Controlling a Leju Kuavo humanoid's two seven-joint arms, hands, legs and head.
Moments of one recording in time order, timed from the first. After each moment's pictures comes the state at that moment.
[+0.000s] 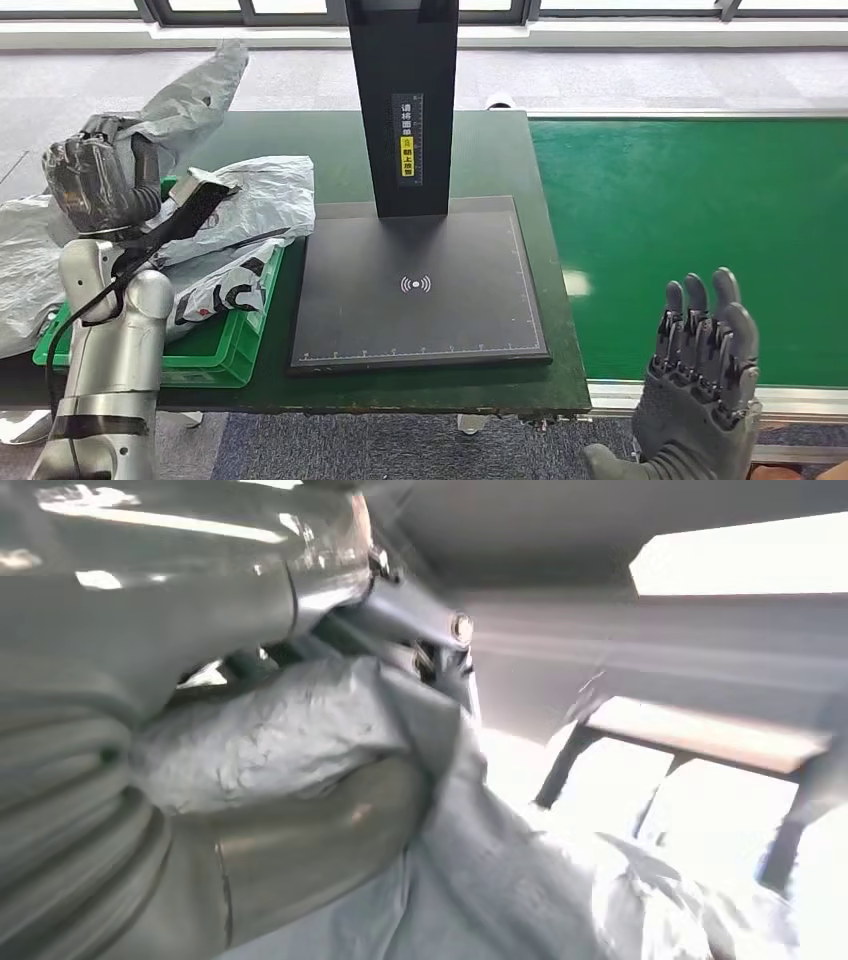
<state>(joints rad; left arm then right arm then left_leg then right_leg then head) -0.53 0.07 0.18 -1.17 -1.11 0.44 -0.14 0.23 -0.16 0.39 -2.06 0.33 -0.40 -0.70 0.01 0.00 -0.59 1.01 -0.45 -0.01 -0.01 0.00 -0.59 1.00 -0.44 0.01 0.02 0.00</state>
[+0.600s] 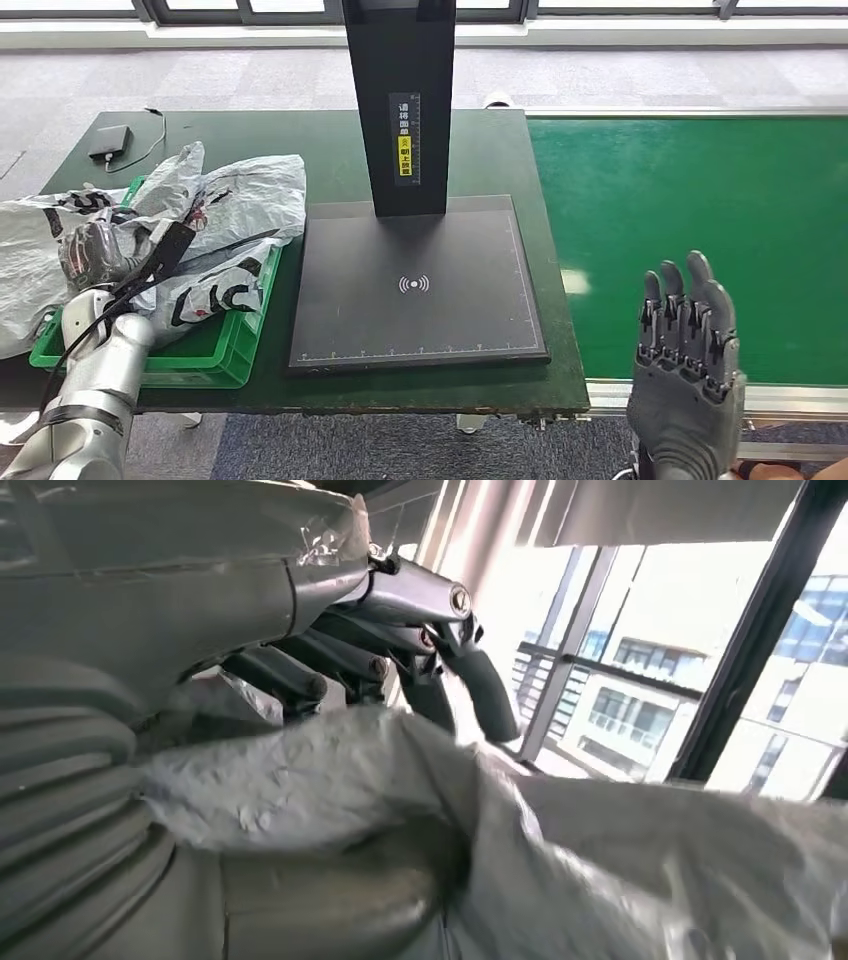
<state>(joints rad) -0.56 0.17 0.39 -0.62 -1.02 0.47 -0.20 0.21 -0.15 0.33 -2.03 0.19 -0.25 -0.70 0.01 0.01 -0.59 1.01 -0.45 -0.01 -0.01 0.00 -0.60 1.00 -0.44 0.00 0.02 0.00</state>
